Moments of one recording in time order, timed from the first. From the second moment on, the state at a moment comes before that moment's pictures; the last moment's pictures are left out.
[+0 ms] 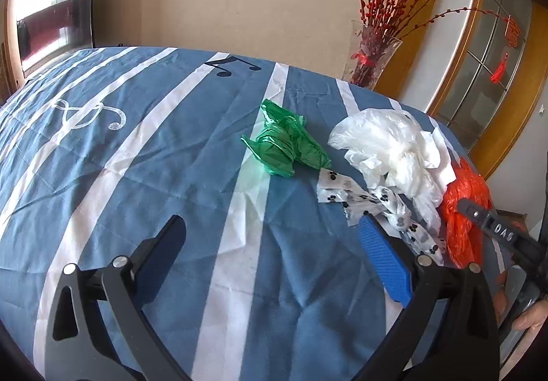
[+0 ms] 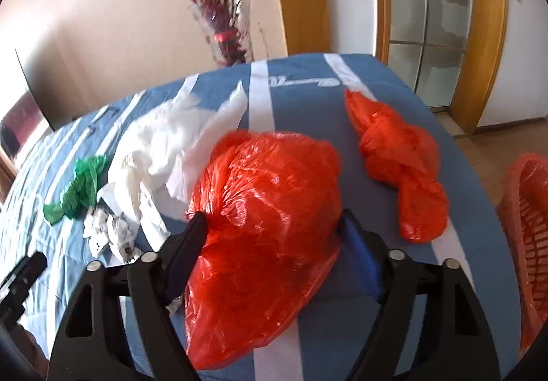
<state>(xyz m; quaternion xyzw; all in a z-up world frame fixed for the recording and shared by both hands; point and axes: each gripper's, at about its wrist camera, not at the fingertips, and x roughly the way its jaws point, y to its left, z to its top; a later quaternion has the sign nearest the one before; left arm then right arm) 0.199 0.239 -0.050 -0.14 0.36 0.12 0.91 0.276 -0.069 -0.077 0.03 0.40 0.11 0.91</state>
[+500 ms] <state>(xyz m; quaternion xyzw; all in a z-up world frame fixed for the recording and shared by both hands) 0.237 0.198 -0.034 -0.13 0.34 0.06 0.93 0.232 -0.097 -0.073 0.01 0.40 0.11 0.91</state>
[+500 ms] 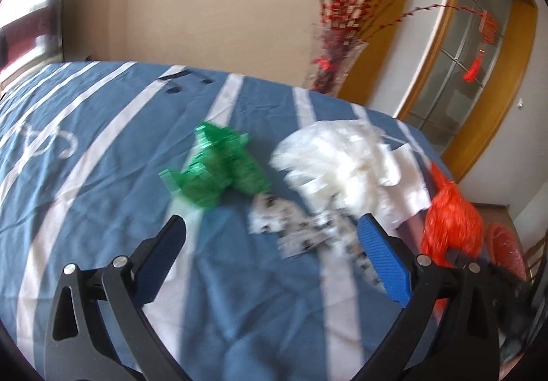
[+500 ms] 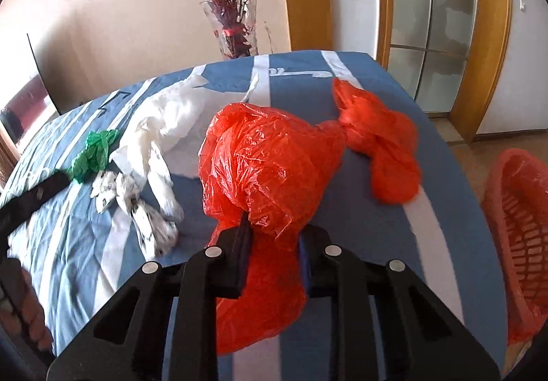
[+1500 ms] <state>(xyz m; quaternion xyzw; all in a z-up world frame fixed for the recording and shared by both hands) 0.286 0.141 -0.024 -0.11 0.36 0.00 0.93 0.182 -0.177 -0.062 0.05 0.39 0.08 0.92</state>
